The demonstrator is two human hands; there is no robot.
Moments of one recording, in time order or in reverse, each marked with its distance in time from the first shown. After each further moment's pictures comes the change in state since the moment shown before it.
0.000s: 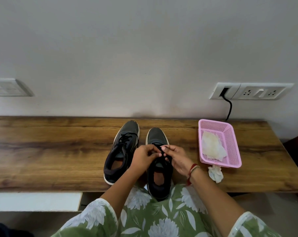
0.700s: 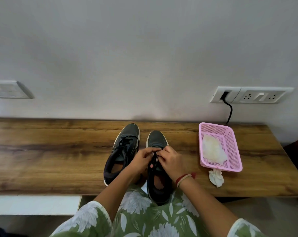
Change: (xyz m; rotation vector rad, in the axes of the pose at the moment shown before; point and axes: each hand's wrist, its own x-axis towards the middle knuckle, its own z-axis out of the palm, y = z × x) left_hand 0.004 -0.001 -0.010 -0.357 -0.224 -0.161; right_hand -0.006 0.010 0.011 -1.308 0.179 -0.940
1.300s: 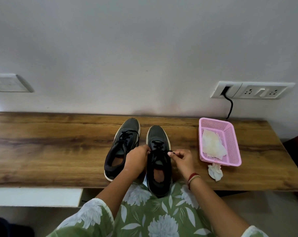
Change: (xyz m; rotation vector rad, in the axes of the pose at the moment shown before) left_hand -0.015 -0.007 -0.005 0.993 0.263 0.115; right_hand -0.026 0.032 0.007 0.648 0.052 0.899
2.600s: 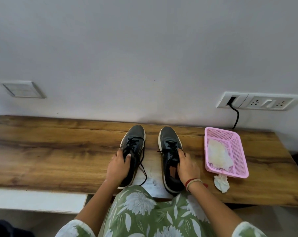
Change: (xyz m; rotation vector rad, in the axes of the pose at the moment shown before) left_hand -0.021 -0.052 -0.033 -0.194 0.033 -0.460; right_hand 0.001 -0.015 0.002 -1.066 -0.039 -0.318
